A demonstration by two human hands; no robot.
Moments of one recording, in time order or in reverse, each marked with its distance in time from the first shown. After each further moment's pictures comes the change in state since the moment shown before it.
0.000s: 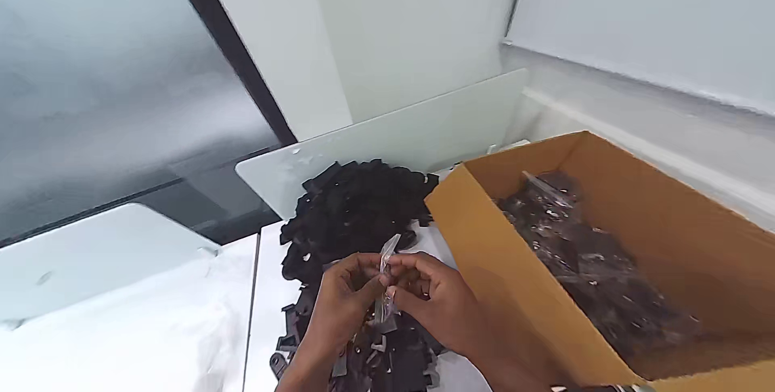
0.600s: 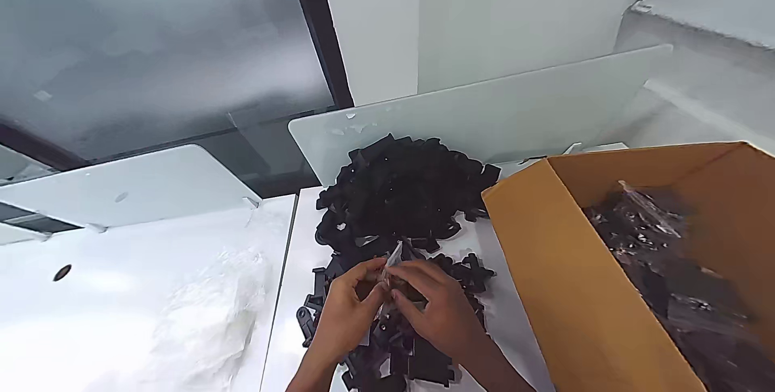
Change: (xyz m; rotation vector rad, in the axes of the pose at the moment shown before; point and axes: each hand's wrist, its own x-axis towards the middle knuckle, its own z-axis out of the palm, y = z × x) left_hand -0.048 -0.038 -0.046 0.185 0.184 -0.101; right_hand 0.006 0.054 0.060 -0.452 -0.123 -0.409
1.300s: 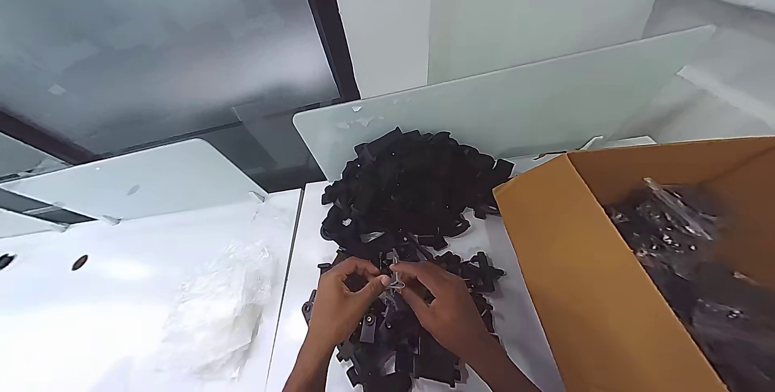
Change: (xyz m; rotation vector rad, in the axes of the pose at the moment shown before) left_hand 0.004 -0.011 -0.019 0.170 0.131 0.006; right_hand 0.001 0.008 0.007 0.122 -0.013 0.041
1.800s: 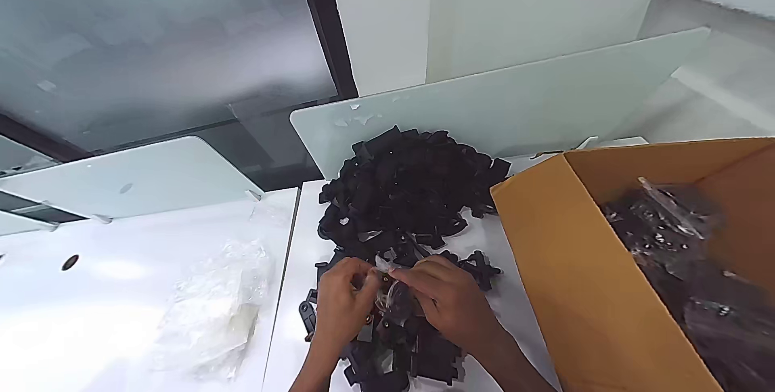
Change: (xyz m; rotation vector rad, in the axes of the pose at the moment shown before) left_hand 0.002 -0.011 0.013 0.403 0.163 0.151; right_hand 0.006 0.007 -0.018 -0.278 -0.036 -0.214
